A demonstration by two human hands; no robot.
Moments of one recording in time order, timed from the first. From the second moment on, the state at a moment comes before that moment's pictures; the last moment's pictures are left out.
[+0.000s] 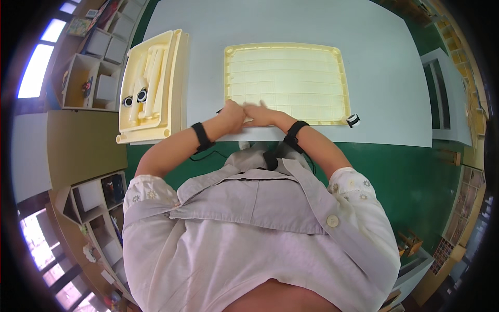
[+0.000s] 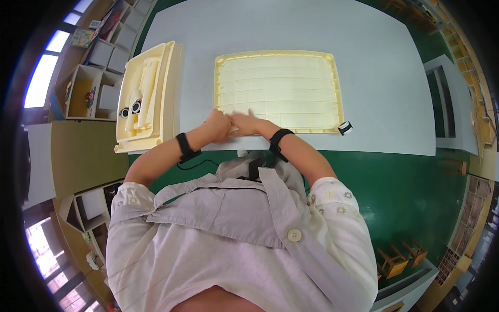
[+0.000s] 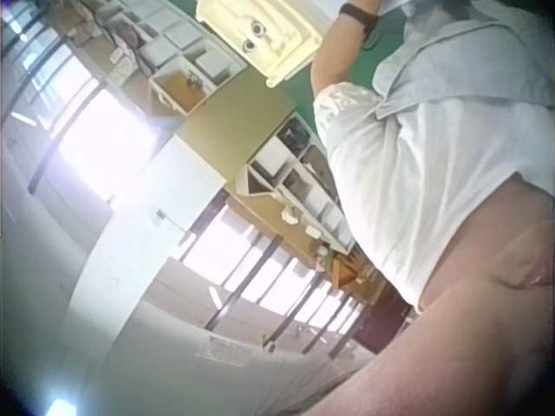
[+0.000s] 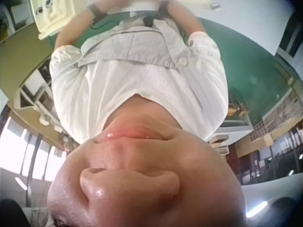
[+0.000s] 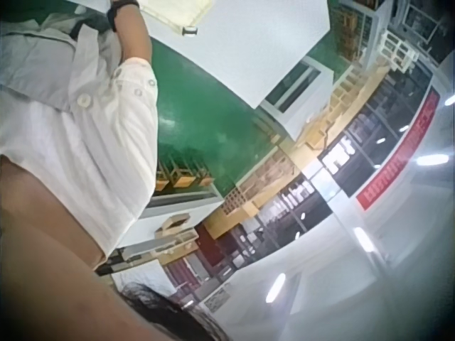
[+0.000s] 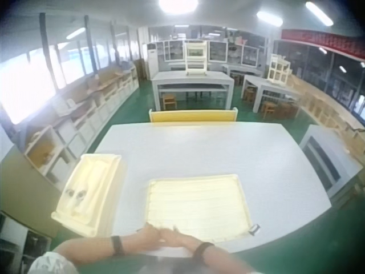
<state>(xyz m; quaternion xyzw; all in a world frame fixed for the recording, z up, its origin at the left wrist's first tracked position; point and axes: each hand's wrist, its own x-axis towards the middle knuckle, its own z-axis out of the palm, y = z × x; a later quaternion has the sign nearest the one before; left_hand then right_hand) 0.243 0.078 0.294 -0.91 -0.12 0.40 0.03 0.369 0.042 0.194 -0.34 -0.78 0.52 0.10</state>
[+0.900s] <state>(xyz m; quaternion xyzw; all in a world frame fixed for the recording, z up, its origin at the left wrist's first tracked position) 0.223 0.067 0.249 -0.85 -0.15 0.48 0.17 0.387 0.021 0.179 -0.59 -0.80 0.05 0.08</state>
